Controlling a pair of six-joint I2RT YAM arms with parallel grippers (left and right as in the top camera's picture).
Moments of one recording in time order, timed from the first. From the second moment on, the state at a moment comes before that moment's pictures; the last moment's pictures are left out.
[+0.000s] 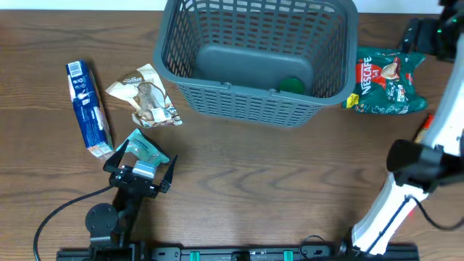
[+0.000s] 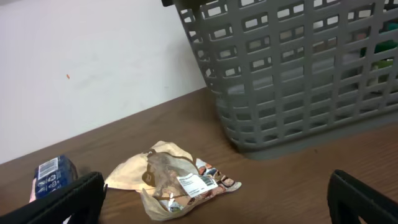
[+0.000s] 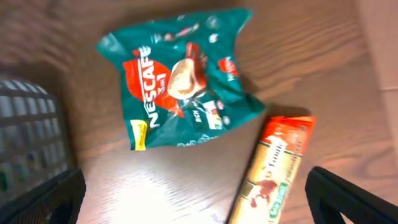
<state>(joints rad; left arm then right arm) 0.04 0.01 0.02 -0.09 0.32 0.30 -0.29 2.20 2.67 -1.65 0.11 0.00</state>
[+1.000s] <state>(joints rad) 0.04 0.01 0.02 -0.09 0.32 0.30 -0.44 2.49 2.66 -1.58 -0.05 -0.14</state>
